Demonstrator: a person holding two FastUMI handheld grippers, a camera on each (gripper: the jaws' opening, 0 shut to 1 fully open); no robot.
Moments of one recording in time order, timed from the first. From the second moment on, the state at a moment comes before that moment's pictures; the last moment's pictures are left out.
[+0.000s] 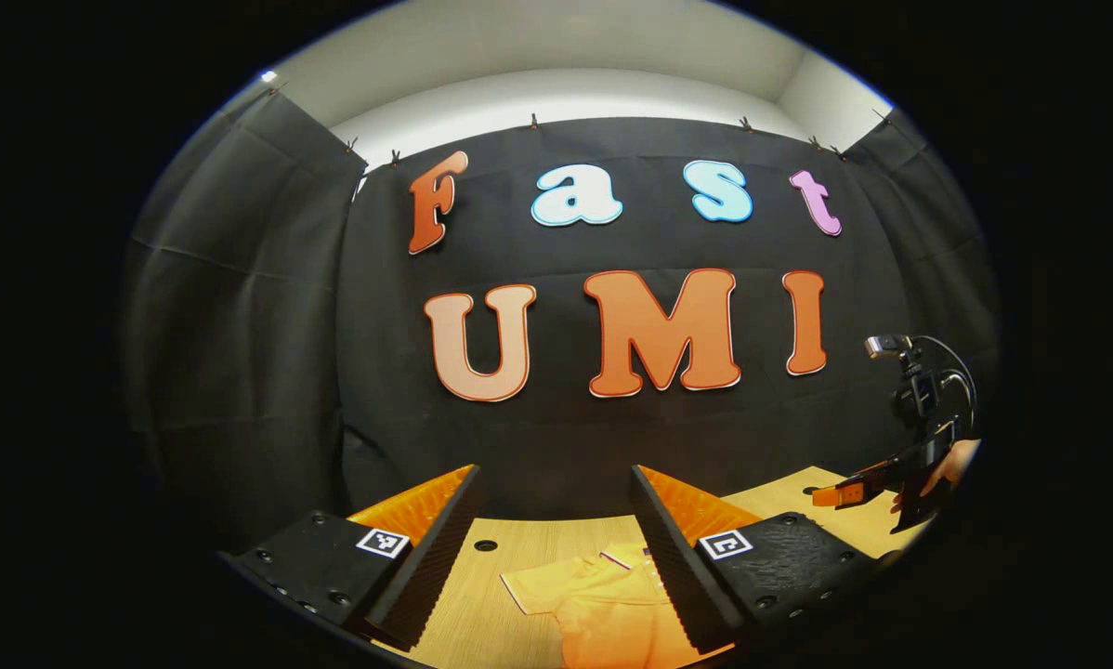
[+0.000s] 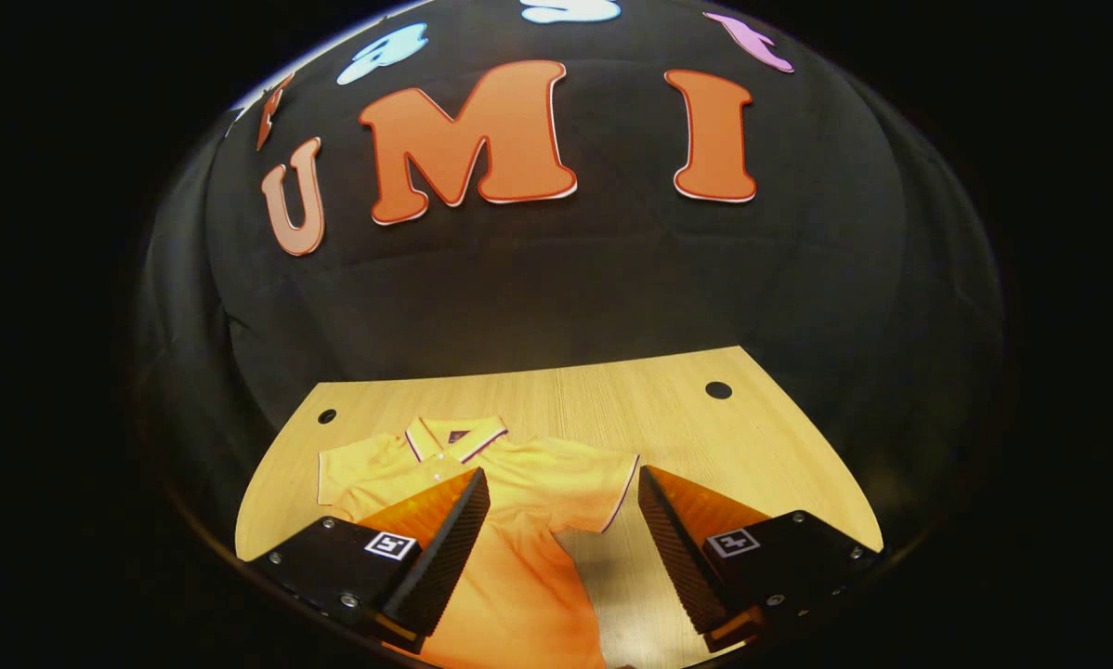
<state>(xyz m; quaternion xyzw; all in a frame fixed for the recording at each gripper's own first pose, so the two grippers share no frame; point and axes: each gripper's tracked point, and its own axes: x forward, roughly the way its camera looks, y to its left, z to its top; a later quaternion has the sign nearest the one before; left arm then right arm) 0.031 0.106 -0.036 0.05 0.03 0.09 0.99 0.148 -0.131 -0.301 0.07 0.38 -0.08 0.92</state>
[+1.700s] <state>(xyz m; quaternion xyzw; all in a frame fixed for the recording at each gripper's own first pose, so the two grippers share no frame) 0.069 0.134 -0.134 0.03 0.19 0.16 0.97 0.180 -0.181 -0.567 0.13 0.69 -0.18 0.69</state>
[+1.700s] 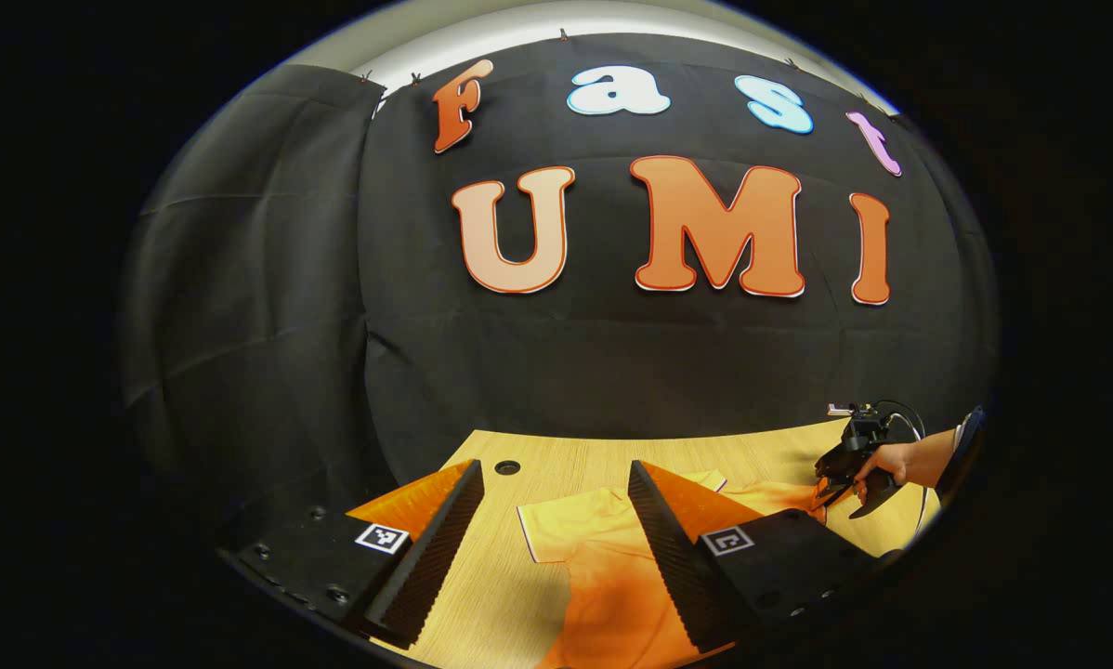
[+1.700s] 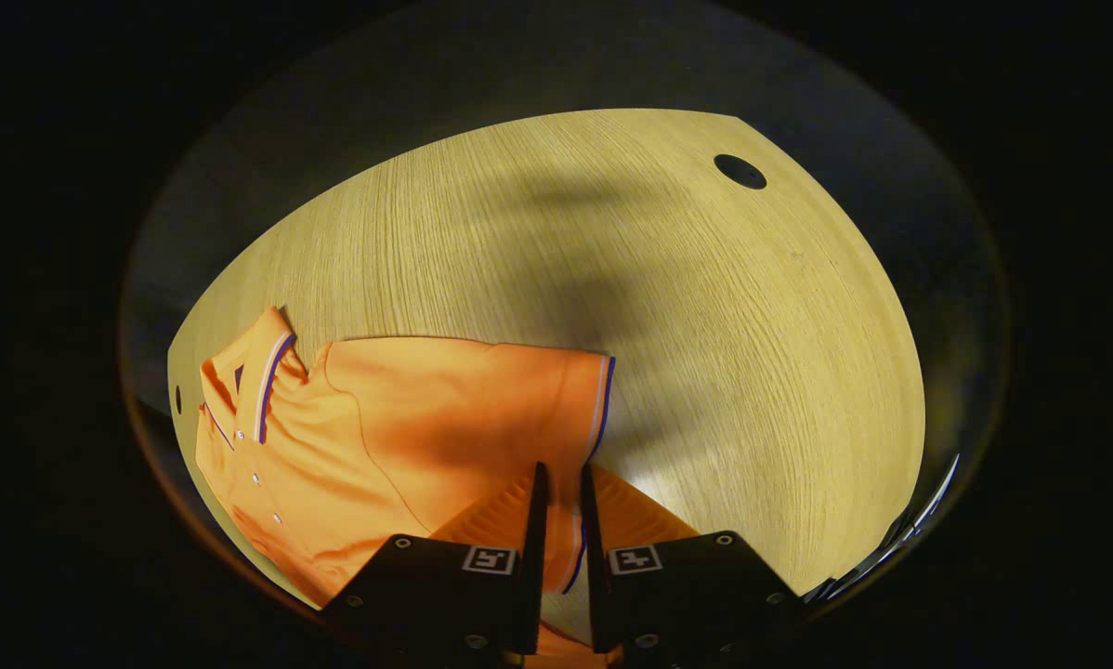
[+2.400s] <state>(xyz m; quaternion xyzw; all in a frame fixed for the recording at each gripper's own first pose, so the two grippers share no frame) 0.060 0.144 -0.138 0.01 0.20 0.17 0.97 0.232 -0.122 -0.506 0.29 0.60 -0.07 0.74</state>
